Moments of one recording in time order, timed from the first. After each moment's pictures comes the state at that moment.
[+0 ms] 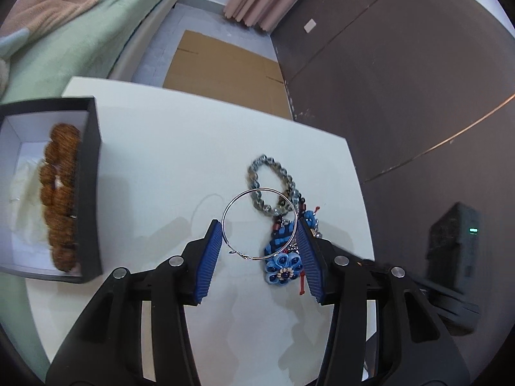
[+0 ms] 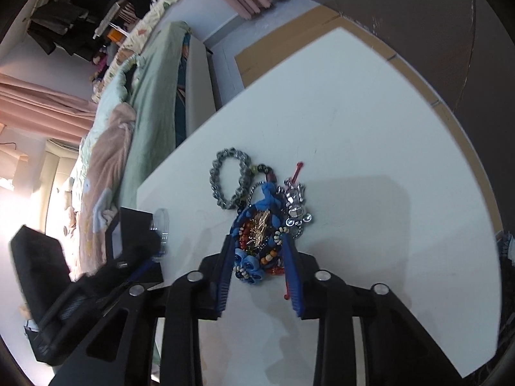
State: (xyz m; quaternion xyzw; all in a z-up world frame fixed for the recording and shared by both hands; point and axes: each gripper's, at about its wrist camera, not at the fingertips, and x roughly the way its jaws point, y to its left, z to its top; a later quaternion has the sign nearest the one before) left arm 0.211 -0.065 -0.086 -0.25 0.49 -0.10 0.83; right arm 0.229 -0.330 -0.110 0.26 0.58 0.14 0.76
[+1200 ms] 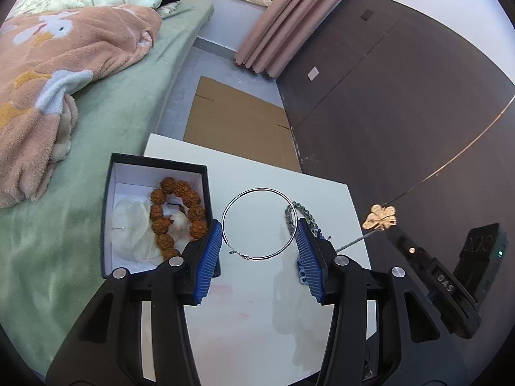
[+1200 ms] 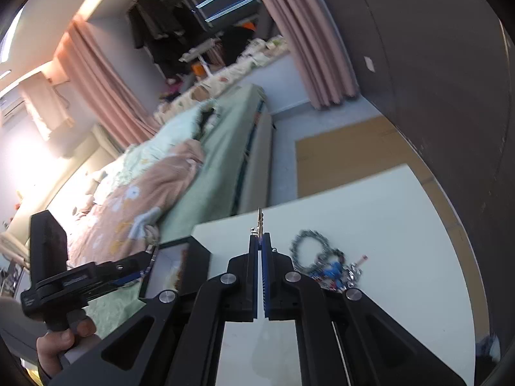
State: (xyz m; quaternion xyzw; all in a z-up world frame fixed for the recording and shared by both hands) left arm 0.156 0.026 -0.033 -0.26 0.41 -0.07 0.87; right arm 0.177 -0.297 -0.002 0.16 0.36 0.23 0.89
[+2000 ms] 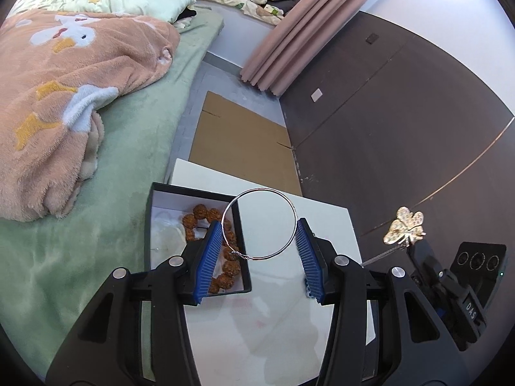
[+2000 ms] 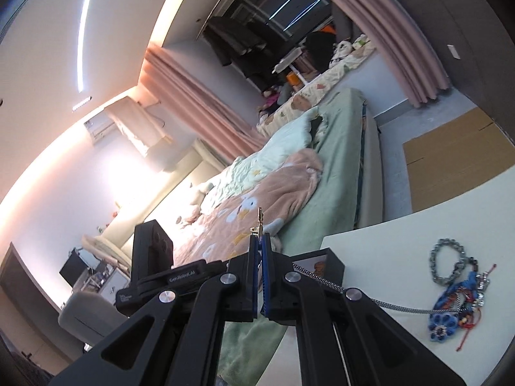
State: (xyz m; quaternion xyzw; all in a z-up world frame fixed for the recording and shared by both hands) left arm 0.145 0.077 -0.018 -0.29 0.38 -0.05 0.88; right arm 0.166 -0.237 0.011 0.26 0.30 0.44 0.81
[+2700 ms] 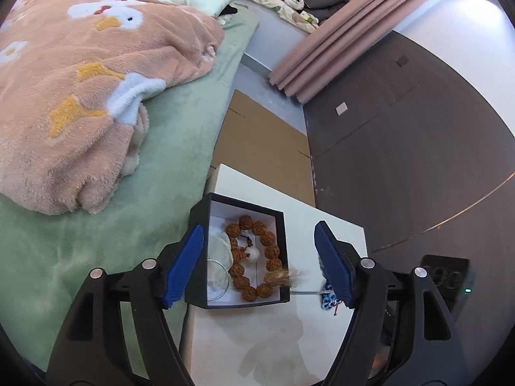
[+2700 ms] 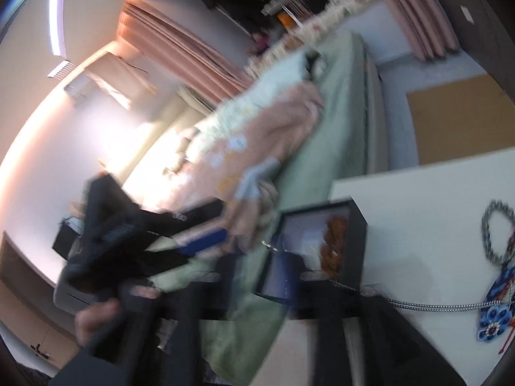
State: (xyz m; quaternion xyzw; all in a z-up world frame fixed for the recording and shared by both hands) left arm 0.142 0.131 -0.031 -0.34 0.39 -0.01 0.86; right arm 0.195 -0.146 -0.039 0.20 0.42 0.43 0.77
